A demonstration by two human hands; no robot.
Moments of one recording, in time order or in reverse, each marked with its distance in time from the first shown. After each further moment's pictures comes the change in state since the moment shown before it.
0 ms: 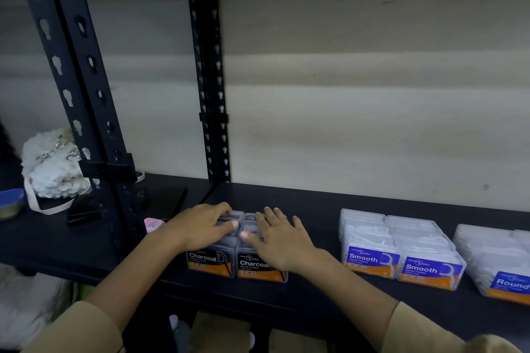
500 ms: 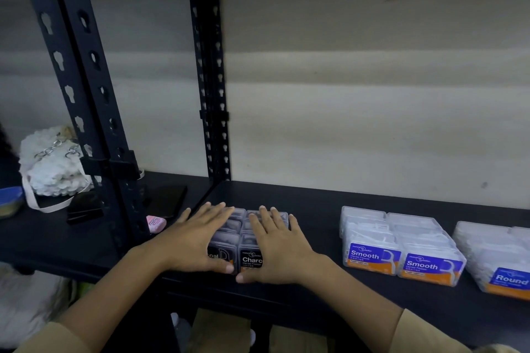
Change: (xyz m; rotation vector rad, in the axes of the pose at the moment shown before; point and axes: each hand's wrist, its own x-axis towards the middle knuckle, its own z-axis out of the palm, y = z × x) left_hand -0.027 -0.009 0.011 0.178 -0.106 0.117; right_hand -0.015 -0.010 0.005 -0.162 -0.005 -0.110
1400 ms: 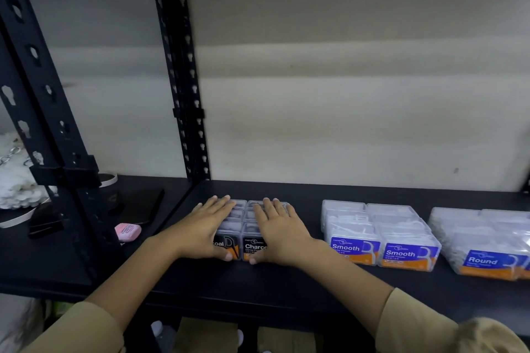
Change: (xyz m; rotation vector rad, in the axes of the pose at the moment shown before) left_hand 0.058 0.021 0.005 -0.048 0.027 0.090; right_hand 0.011 0.038 -0.001 -0.052 0.052 0.102
